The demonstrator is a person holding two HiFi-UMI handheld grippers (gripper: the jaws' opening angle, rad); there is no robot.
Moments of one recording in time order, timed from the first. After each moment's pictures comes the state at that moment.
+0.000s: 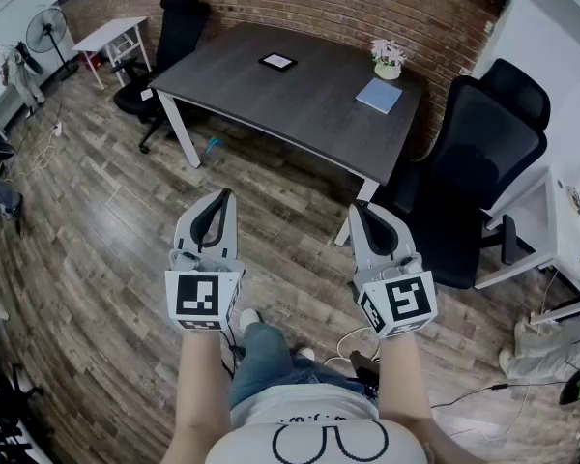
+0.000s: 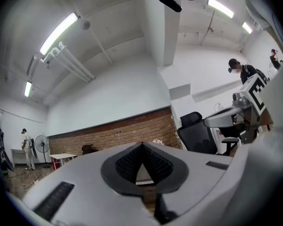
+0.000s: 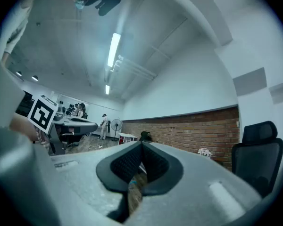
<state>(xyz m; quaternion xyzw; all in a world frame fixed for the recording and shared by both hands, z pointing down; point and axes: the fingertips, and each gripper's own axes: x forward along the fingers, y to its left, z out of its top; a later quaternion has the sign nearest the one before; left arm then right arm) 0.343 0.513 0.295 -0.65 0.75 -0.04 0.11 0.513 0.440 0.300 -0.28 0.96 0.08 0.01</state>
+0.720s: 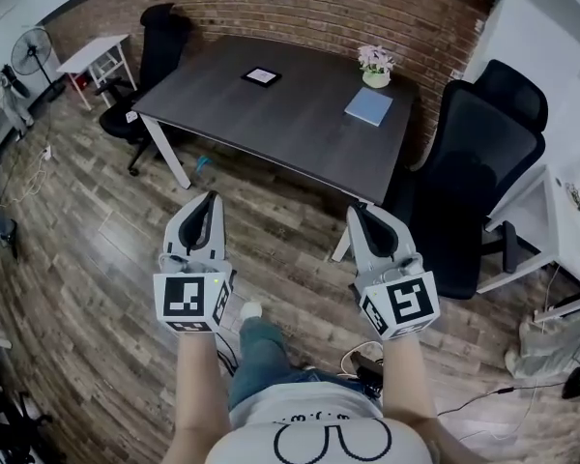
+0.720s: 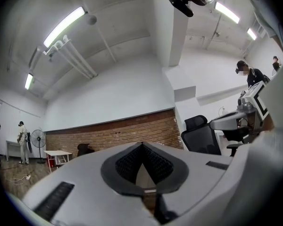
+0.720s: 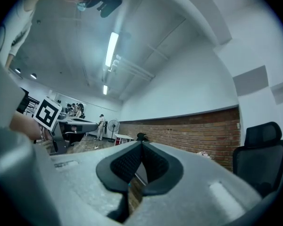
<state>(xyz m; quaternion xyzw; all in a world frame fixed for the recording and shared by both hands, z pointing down) 0.309 0.433 0.291 -0.66 0.75 -0.01 0.10 0.496 0.366 0.294 -0.29 0.95 0.10 0.02</state>
